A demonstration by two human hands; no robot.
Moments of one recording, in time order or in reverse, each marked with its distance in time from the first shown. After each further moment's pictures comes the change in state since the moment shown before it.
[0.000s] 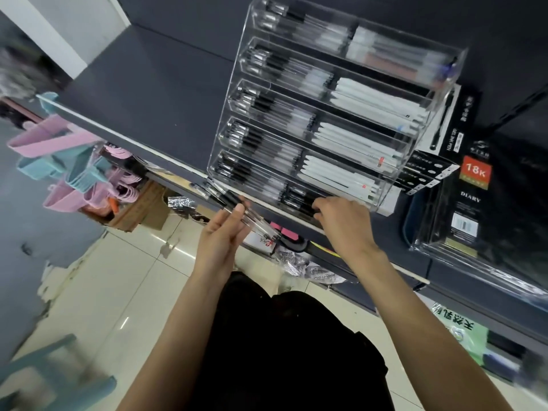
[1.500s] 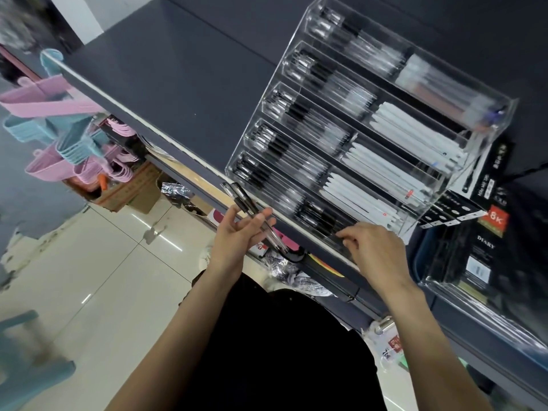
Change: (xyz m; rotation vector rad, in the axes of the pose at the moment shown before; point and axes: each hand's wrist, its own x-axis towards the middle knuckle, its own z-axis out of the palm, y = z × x) left_hand 0.031 -0.009 -0.008 -0.095 -0.045 -0.008; right_hand -0.004 0.017 -0.010 0.066 -0.093 0.070
